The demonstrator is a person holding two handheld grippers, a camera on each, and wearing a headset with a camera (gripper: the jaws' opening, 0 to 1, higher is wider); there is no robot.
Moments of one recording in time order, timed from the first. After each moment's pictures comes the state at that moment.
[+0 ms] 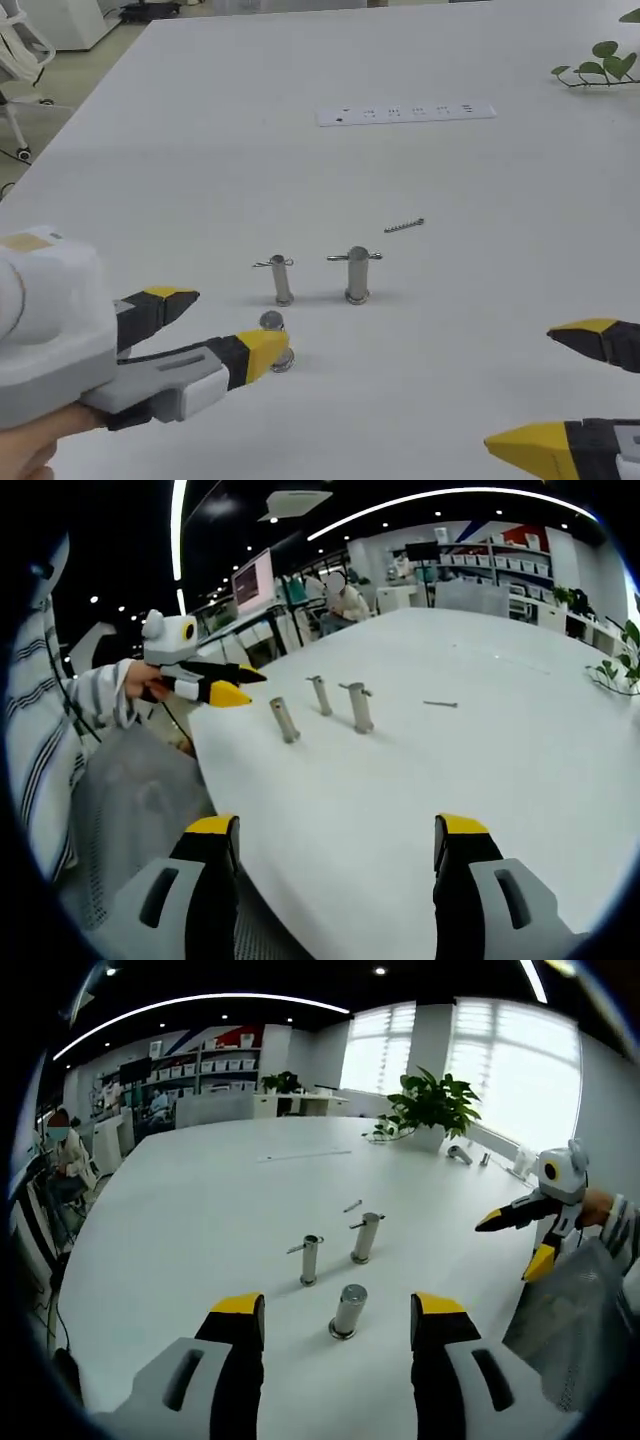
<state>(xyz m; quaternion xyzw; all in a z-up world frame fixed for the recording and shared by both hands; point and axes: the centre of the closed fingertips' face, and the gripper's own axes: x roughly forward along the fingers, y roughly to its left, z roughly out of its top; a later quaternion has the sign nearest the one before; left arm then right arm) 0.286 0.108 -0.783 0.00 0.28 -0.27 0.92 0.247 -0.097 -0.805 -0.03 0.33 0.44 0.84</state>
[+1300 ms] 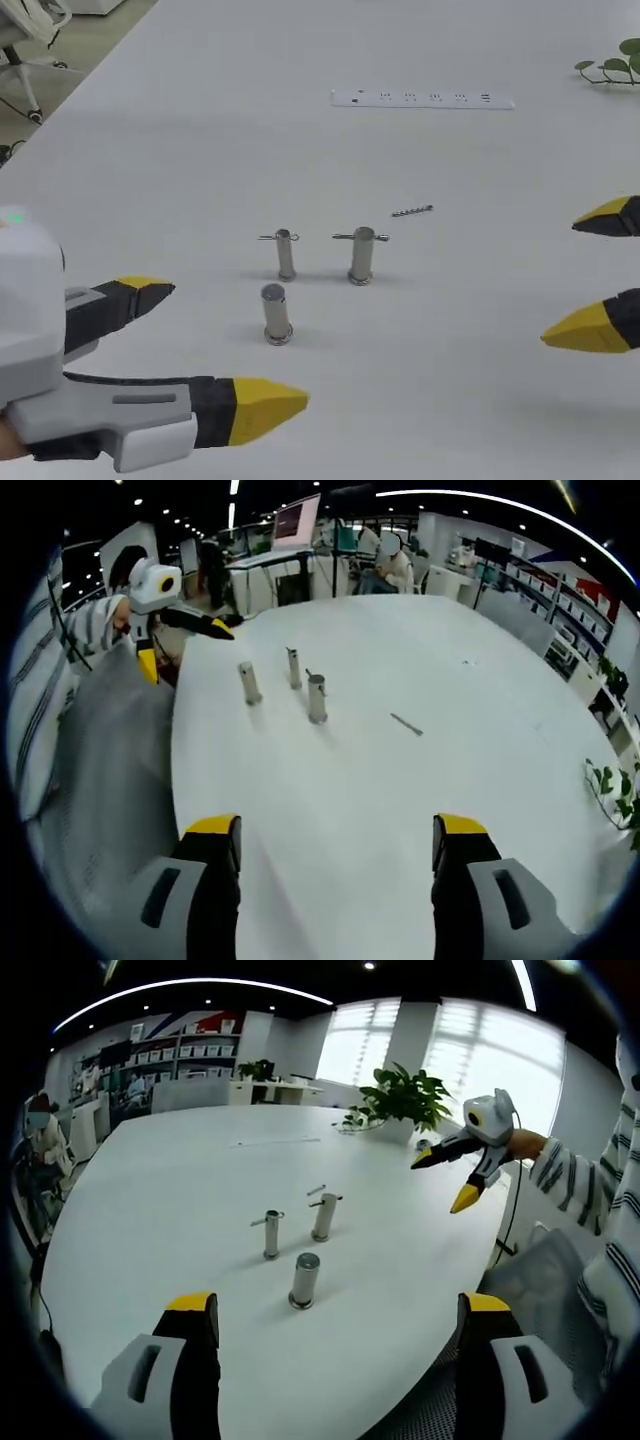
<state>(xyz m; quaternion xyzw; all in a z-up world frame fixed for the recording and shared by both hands) 0.250 0.098 -0.784 -0.03 0.30 -0.32 0.90 0.333 -0.140 -0.786 -0.25 0.35 0.49 0.76</state>
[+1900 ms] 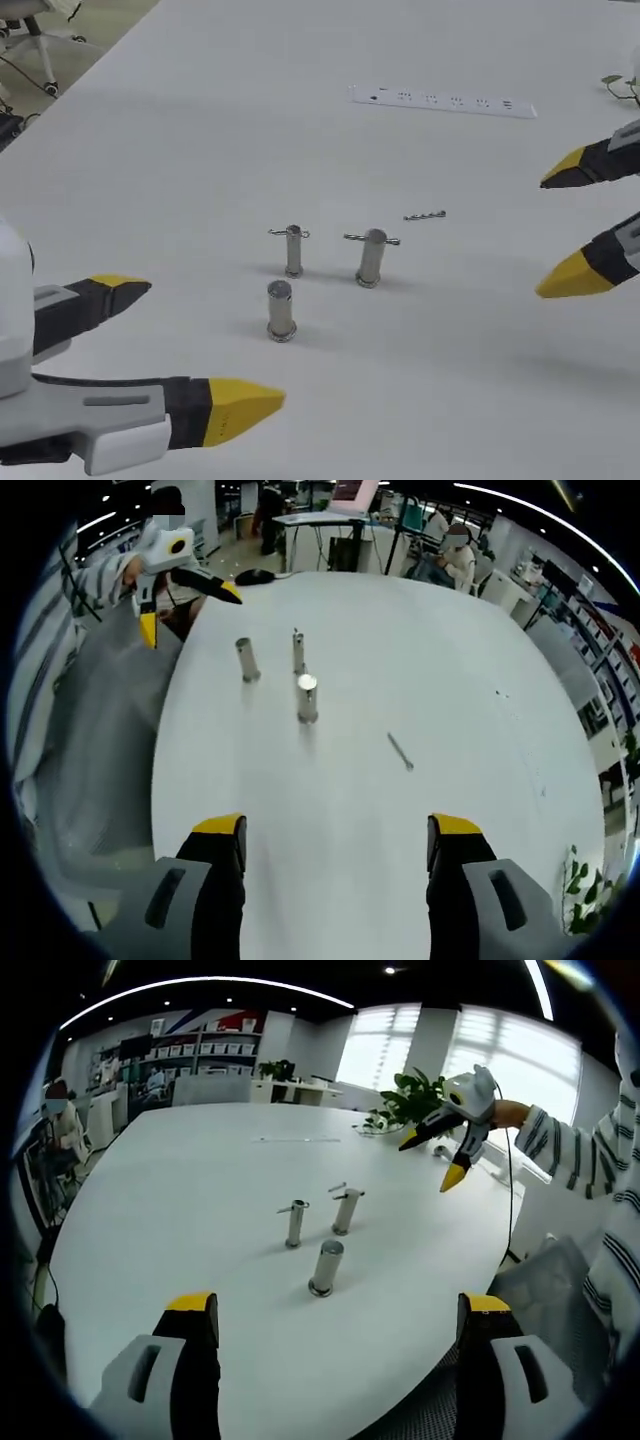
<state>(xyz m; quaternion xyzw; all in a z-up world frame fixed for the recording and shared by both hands) 0.245 0.118 -0.790 -0.04 0.30 -0.28 0.91 0.379 -0.111 -0.782 -0.37 0.35 0.55 0.66</state>
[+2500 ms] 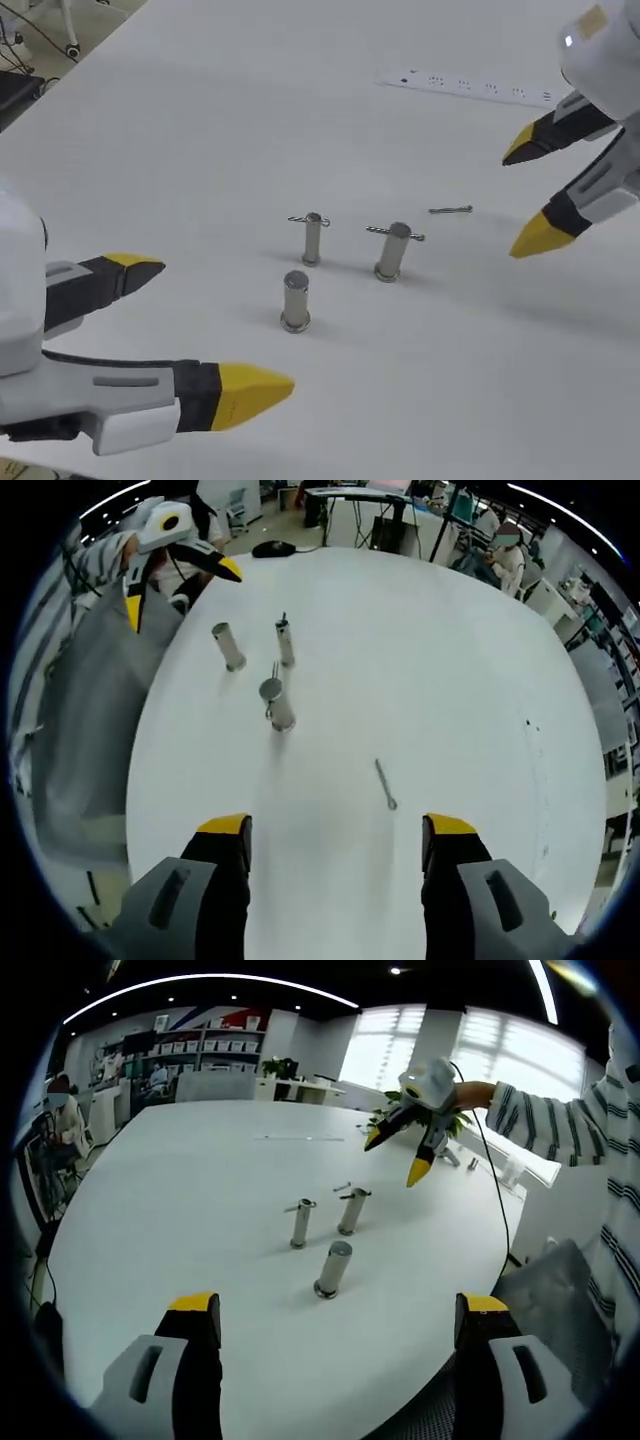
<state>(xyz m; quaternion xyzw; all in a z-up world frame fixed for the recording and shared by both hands) 0.251 0.120 -0.791 -0.05 0.31 -0.28 0.91 0.420 -0.069 -0.809 -0.43 0.37 0.59 0.58</state>
